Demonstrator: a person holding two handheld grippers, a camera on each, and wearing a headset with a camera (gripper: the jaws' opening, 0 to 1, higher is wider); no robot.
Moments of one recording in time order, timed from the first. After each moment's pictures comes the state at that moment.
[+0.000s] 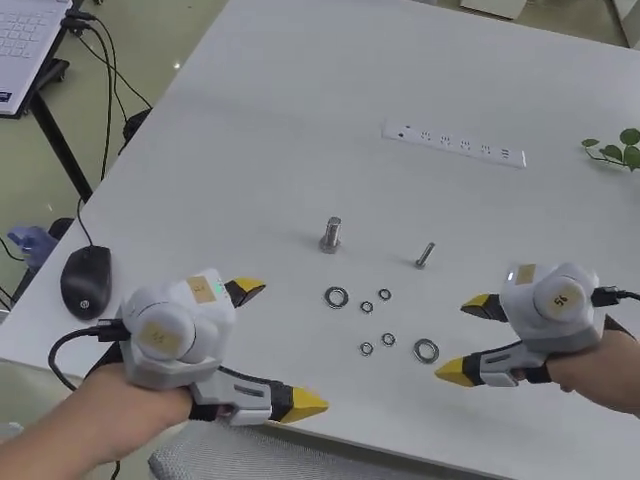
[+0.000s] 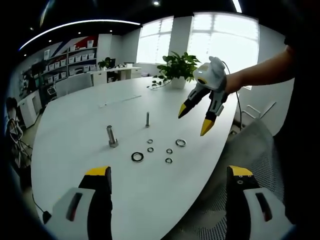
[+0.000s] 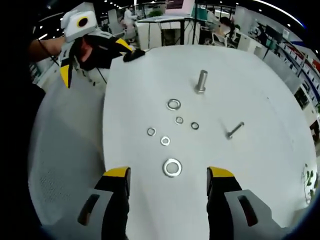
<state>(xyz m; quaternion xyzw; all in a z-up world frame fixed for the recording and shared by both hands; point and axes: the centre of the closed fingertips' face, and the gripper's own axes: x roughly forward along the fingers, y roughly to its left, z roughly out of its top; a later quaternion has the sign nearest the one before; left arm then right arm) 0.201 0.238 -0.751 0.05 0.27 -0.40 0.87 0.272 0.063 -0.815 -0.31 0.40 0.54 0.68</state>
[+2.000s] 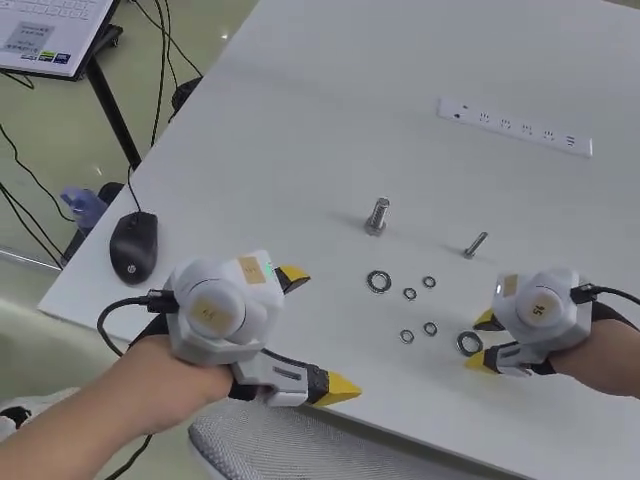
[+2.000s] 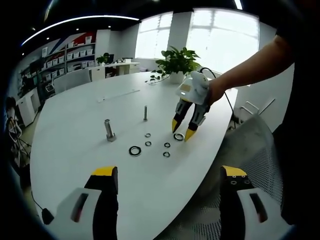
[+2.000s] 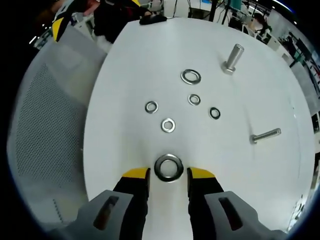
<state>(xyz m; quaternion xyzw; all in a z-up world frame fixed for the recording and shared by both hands) 0.193 0.241 -0.758 0.05 0.29 -0.41 0.86 0.276 0.071 -0.877 -0.41 0.42 0.57 0.58</state>
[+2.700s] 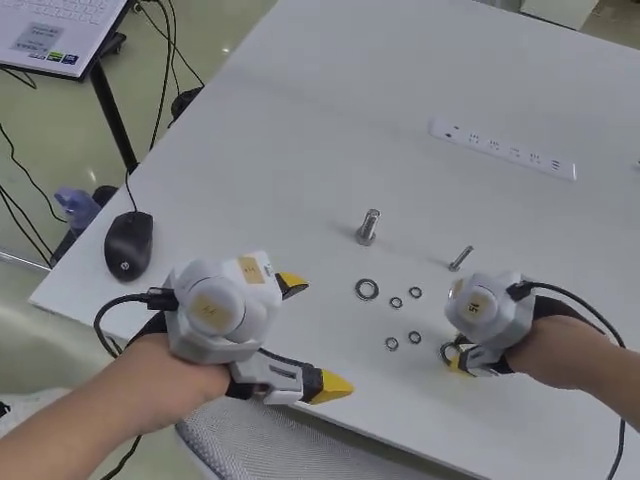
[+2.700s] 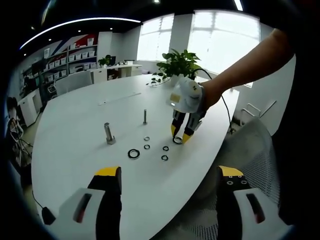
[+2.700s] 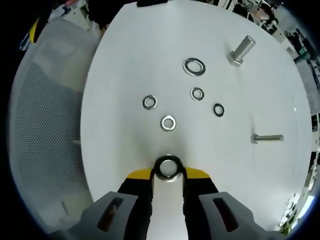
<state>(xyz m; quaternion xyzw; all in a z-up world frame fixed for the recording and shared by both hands) 0.188 0.234 -0.750 0.05 0.28 -0.40 0.87 0.277 0.068 -0.877 -0.45 0.47 0.52 0.55</state>
